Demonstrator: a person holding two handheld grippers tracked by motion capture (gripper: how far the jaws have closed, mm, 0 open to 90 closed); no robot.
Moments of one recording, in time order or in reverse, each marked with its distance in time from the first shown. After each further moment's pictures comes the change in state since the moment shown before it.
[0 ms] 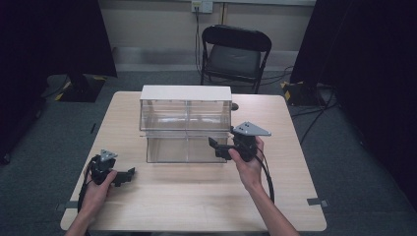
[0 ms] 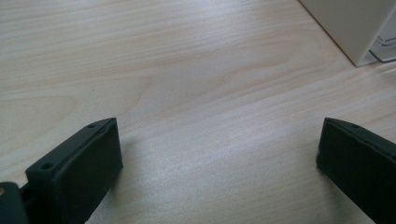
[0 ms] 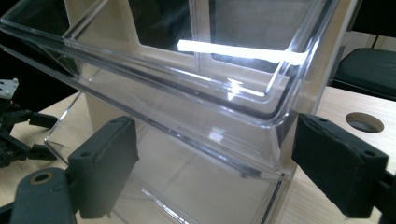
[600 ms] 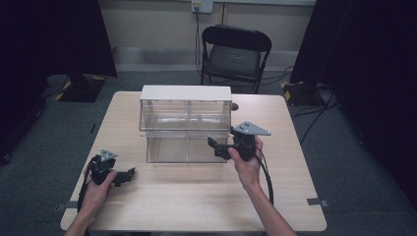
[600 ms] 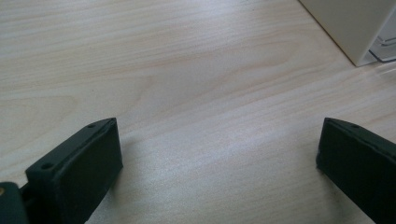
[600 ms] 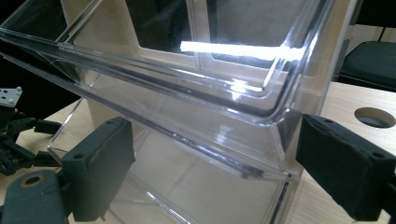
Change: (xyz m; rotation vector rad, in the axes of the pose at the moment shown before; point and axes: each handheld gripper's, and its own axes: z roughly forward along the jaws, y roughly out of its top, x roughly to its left) left arm 0.000 0.000 0.000 0.000 0.000 0.000; right arm -0.002 -0.003 0.005 -0.007 0.015 0.040
